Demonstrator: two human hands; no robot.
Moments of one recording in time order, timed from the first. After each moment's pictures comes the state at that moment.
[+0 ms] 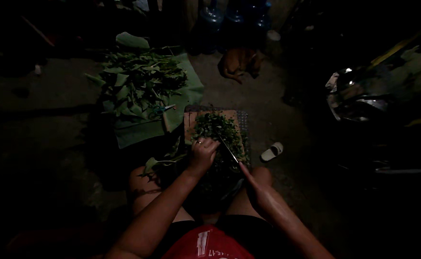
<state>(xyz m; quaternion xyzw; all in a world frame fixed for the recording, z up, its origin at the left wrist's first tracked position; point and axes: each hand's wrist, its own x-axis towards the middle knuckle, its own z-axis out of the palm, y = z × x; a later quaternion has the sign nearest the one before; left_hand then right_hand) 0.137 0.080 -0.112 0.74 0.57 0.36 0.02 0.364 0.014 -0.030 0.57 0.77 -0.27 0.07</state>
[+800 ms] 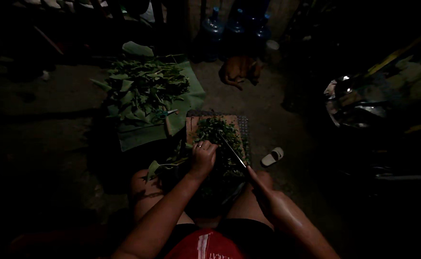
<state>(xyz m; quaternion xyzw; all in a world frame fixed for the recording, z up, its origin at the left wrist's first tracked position) 0.141 0.078 -0.116 0.71 0.60 0.38 0.02 0.377 0.000 0.001 0.56 0.78 -0.26 0.04</state>
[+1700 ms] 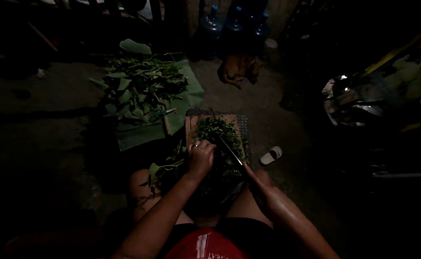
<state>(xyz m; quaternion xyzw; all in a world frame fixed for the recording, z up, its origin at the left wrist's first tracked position) 0.135 0.072 -0.100 0.70 0.64 0.31 0.06 0.372 0.012 -0.007 0.55 0.78 -0.28 0.04</state>
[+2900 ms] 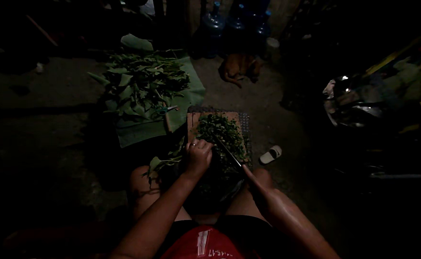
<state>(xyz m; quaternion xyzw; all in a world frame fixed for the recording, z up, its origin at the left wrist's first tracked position) 0.127 0.064 -0.112 0.69 0.63 0.35 0.02 0.364 -0.001 0.000 0.55 0.80 -0.24 0.06</state>
